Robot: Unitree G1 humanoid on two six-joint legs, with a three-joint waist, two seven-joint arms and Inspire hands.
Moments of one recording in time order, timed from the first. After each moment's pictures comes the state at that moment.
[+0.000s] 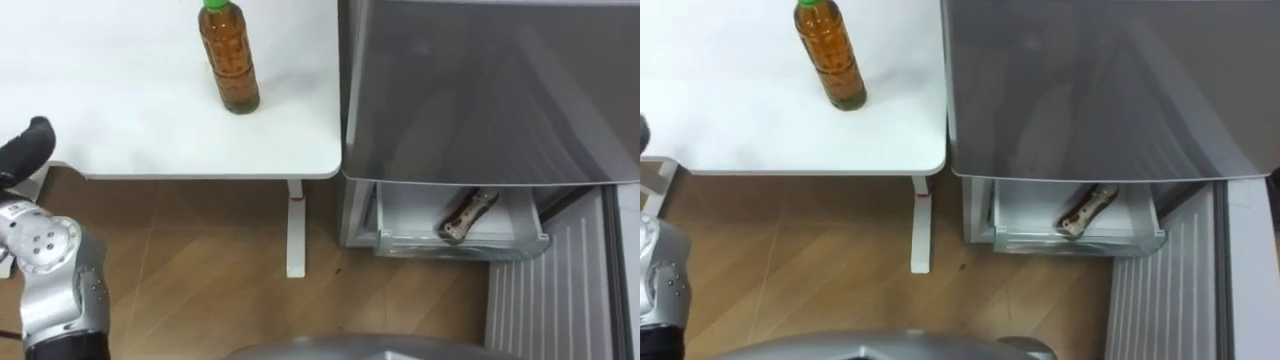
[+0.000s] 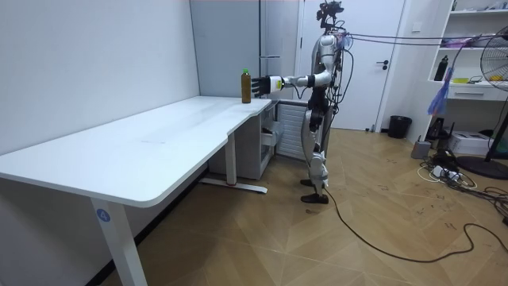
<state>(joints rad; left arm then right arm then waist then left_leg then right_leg) 0.14 0.24 0.31 -0.01 -0.29 -0.03 0.66 0.14 -0.27 -0.06 1.29 0.05 0.10 0.11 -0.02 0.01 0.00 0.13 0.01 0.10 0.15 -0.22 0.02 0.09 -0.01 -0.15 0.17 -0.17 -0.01</state>
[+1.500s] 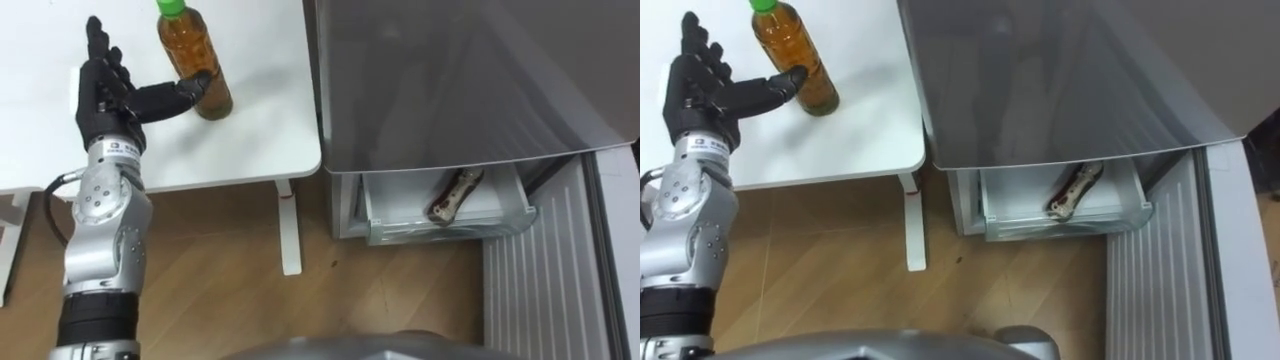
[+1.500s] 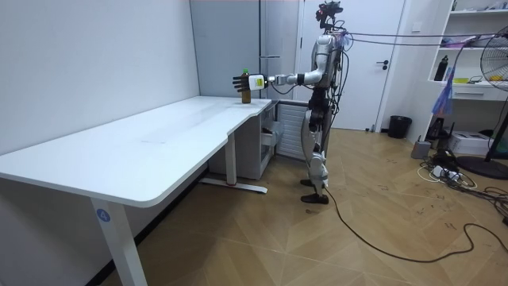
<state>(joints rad) -0.03 0.24 0.15 0.11 -0.33 0.05 0.16 0.13 -0.27 -0.06 1.30 -0.05 0.13 0.11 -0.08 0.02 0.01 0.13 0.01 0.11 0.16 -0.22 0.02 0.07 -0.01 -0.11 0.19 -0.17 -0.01</state>
